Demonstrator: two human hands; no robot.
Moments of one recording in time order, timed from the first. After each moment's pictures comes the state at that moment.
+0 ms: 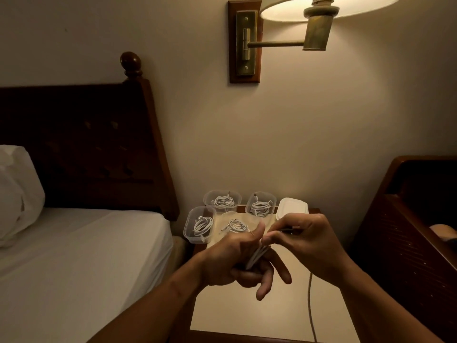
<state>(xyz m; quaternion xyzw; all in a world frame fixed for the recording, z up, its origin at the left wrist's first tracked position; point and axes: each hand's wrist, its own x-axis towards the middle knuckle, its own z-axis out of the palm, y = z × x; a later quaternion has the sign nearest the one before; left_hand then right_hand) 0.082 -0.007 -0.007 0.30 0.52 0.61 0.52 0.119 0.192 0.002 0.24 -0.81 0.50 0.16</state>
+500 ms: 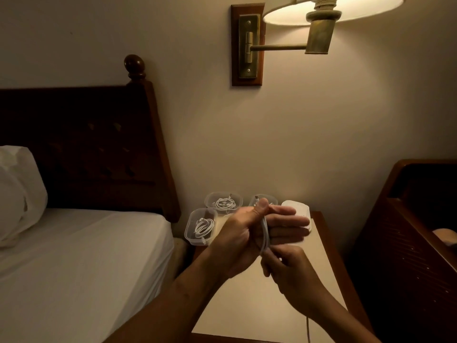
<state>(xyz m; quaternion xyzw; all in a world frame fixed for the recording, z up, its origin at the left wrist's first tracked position) 0.096 0.017 0.025 0.24 0.44 0.82 0.30 0.144 0.153 -0.037 0.08 -0.78 0.62 0.03</state>
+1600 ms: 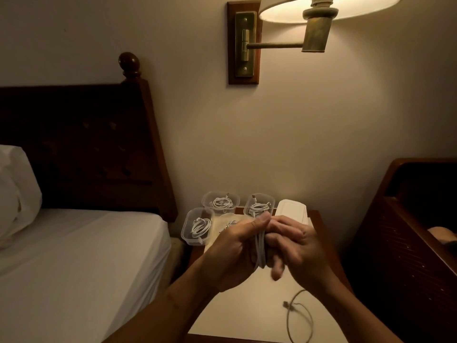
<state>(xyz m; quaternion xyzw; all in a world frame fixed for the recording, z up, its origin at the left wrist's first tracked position) 0.110 0.009 0.020 0.32 0.44 0.76 0.36 0.123 0.169 -0.014 0.17 -0.68 0.70 0.12</state>
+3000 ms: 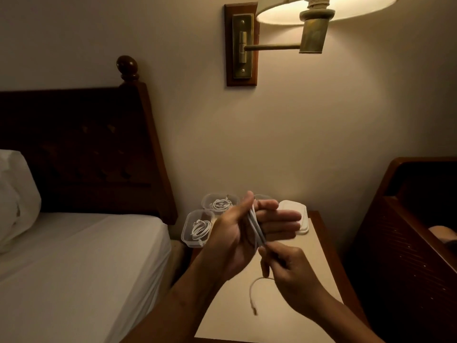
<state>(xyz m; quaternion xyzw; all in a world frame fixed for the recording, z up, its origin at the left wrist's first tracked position) 0.098 0.019 0.028 0.19 0.39 0.85 0.29 0.133 0.159 -0.046 0.14 -0.82 0.54 0.12</state>
